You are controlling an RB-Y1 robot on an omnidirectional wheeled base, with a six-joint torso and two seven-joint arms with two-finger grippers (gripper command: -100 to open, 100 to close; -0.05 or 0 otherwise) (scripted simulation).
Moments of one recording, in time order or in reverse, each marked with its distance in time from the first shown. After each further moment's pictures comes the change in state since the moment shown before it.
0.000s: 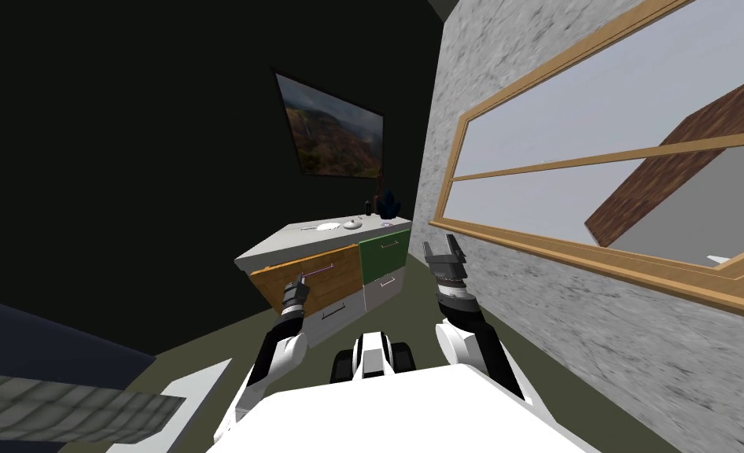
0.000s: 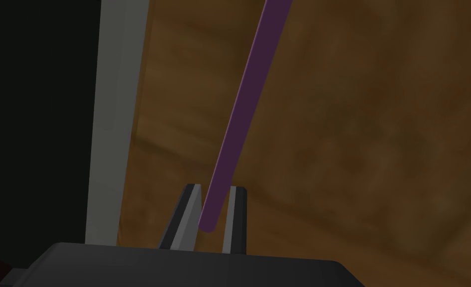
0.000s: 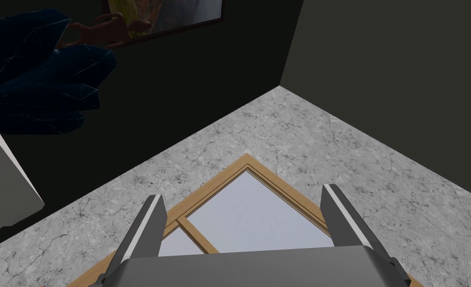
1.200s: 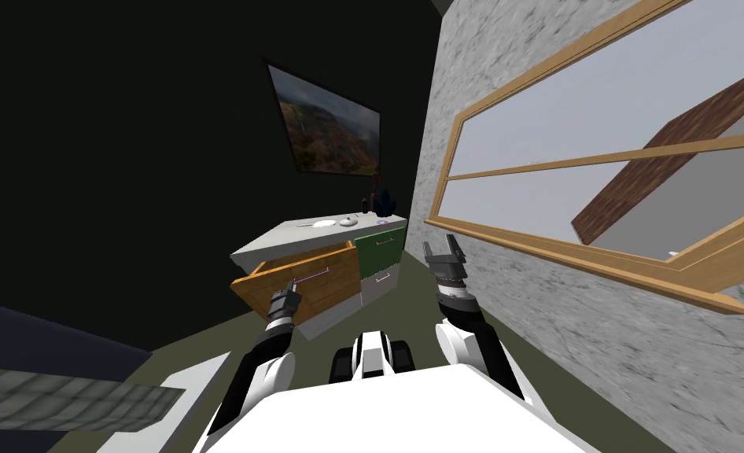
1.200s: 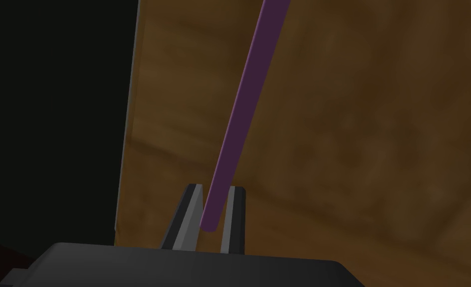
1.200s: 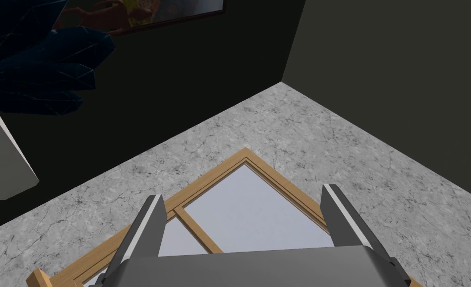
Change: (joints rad) left arm 0.172 -0.018 -0.015 -0.197 0.015 0.070 -0.008; right arm 0.000 0.000 0.000 0.000 0.000 0.000 0.000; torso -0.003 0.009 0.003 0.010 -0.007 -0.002
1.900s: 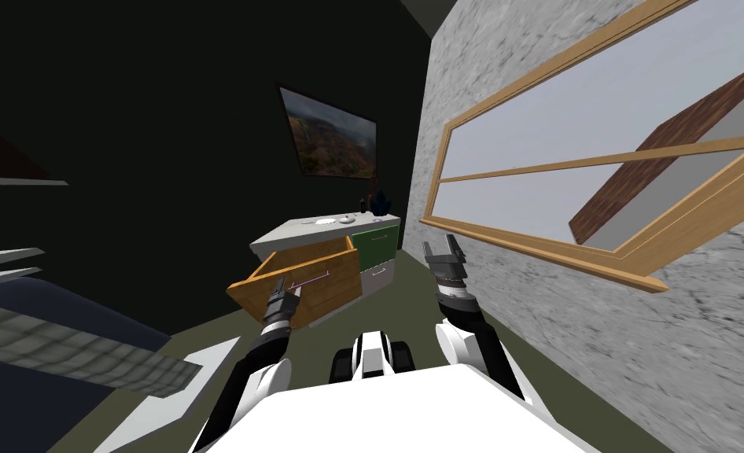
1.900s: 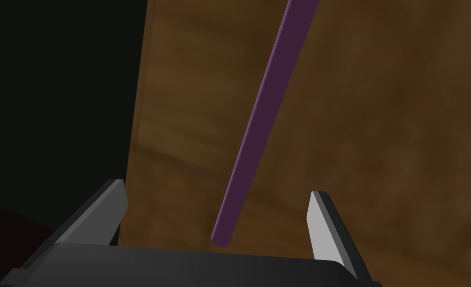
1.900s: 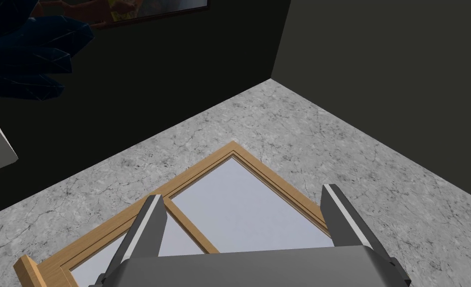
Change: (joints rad) left arm 0.049 -0.001 -0.011 -0.059 0.009 0.025 0.000; right arm 0.000 0.000 0.000 0.000 0.000 0.000 0.000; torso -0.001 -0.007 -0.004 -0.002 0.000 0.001
